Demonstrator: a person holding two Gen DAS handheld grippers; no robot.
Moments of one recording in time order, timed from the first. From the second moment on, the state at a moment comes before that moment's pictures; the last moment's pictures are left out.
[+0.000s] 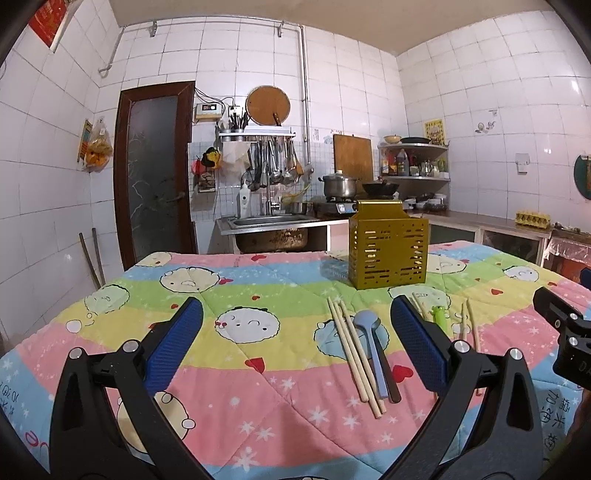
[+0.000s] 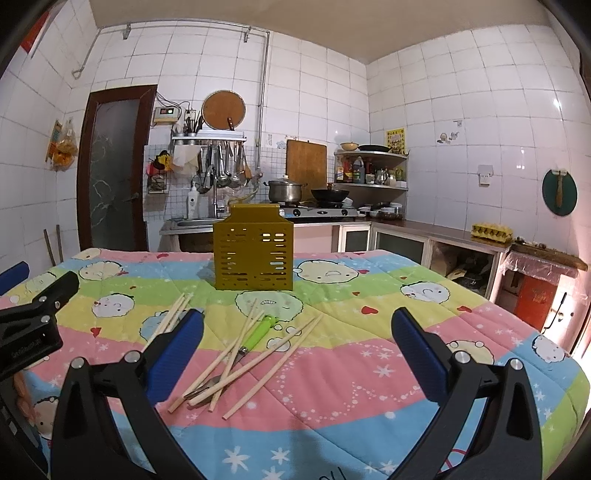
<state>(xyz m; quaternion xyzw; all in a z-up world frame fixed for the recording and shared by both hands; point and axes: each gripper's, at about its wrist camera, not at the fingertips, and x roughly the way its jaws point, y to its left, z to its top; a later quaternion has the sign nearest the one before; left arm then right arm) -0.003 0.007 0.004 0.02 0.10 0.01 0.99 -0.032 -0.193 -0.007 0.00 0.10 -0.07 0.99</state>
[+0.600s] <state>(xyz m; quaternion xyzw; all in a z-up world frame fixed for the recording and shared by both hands) 0.085 0.001 0.032 0.02 0.22 -0.05 0.97 0.036 -0.205 0.021 -0.01 0.16 -0.10 0.98</state>
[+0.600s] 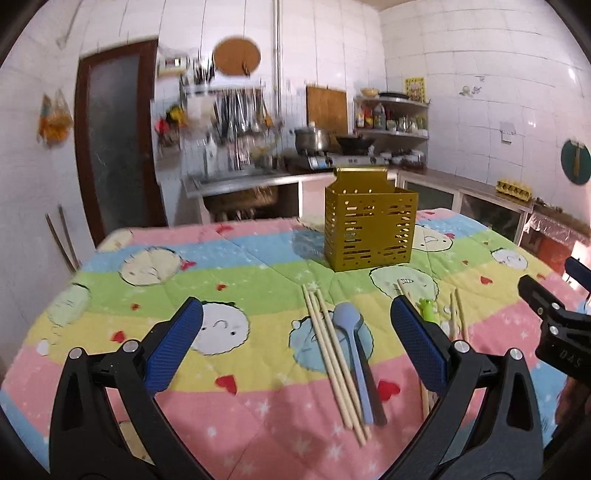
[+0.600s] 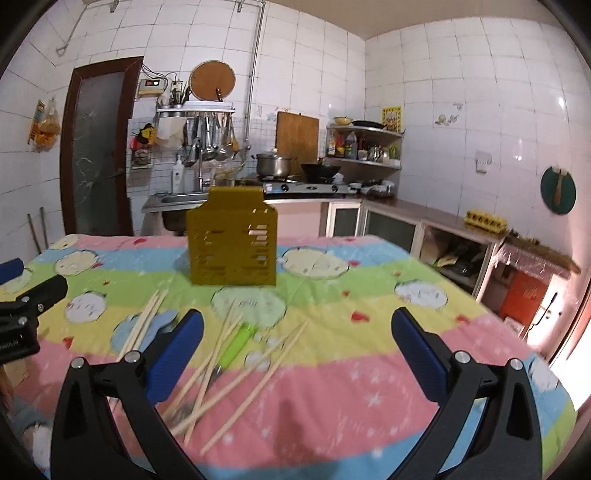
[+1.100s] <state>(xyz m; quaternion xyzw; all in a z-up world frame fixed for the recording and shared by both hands) 0.203 0.000 0.028 0.00 0.31 -0.04 0.95 0.142 -0.237 0.008 0.02 0.28 -0.16 0.95</state>
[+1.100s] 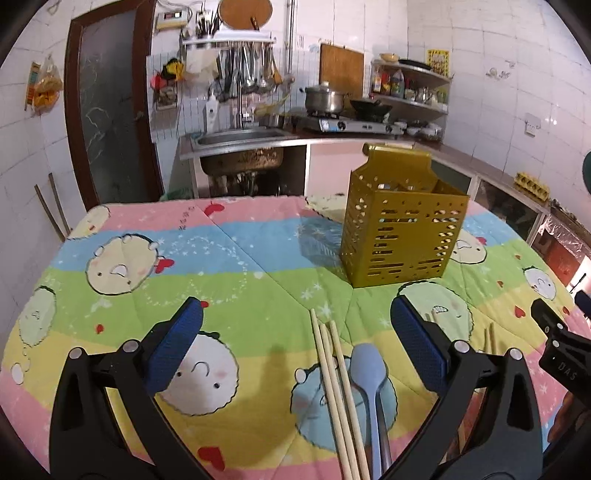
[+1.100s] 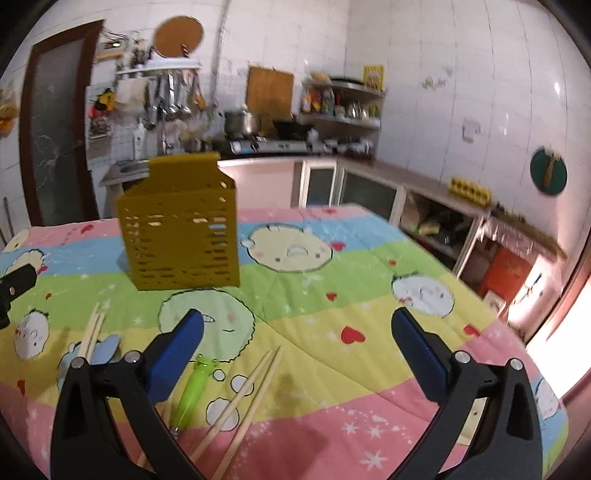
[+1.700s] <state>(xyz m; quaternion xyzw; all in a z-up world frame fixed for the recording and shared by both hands) 0.246 0.008 -0.047 0.01 0.40 -0.02 0.91 0.170 -0.253 -0.051 0.03 0.35 -0.20 0.91</state>
